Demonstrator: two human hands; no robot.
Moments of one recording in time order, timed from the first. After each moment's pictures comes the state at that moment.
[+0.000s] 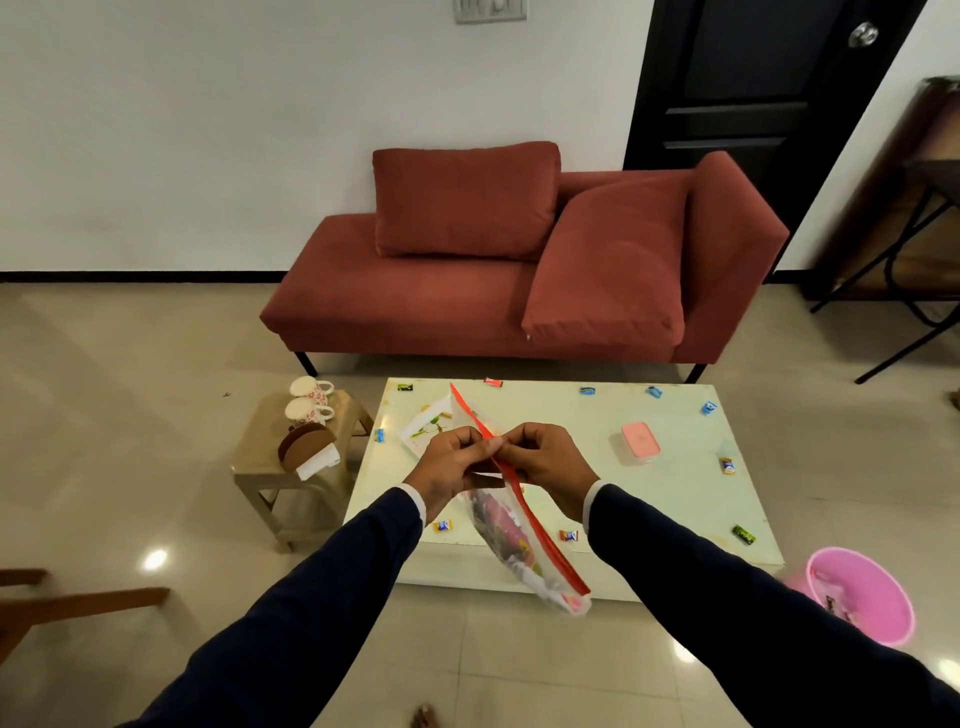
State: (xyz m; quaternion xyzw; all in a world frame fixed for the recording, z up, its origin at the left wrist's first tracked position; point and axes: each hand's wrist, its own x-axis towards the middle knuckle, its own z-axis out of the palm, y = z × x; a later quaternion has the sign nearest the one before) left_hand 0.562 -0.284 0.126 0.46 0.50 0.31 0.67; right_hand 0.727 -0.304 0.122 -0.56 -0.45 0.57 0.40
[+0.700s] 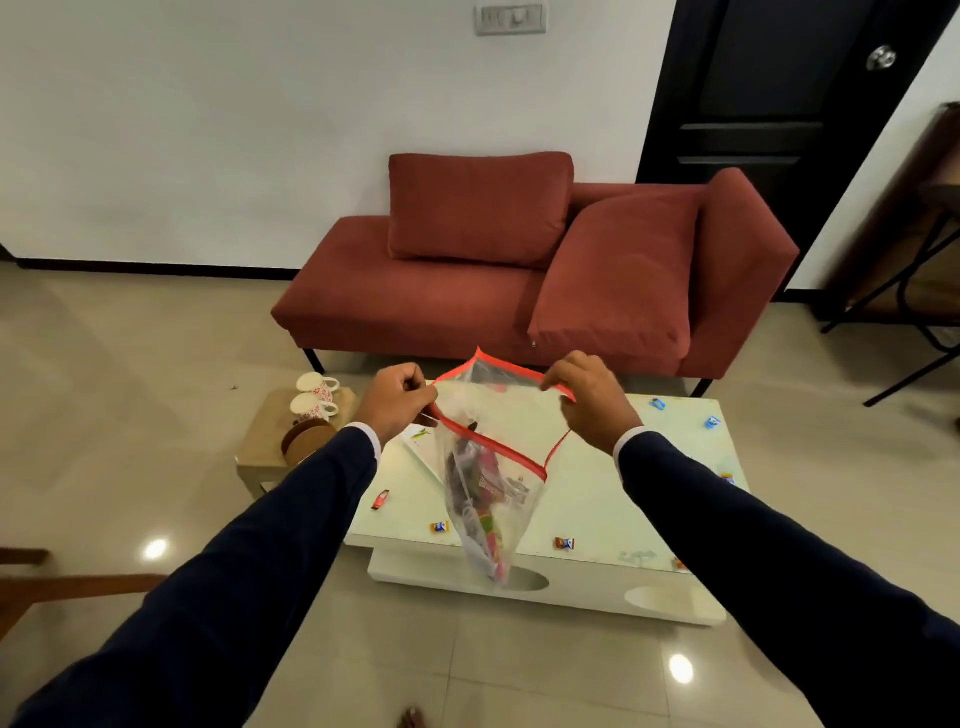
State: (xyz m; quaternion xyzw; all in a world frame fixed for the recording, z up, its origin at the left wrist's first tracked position) left_hand 0.511 -0.219 0.159 0.58 0.60 0.36 0.41; right_hand 0.800 -0.253 0.156 -0.59 -0.76 0.09 0.24
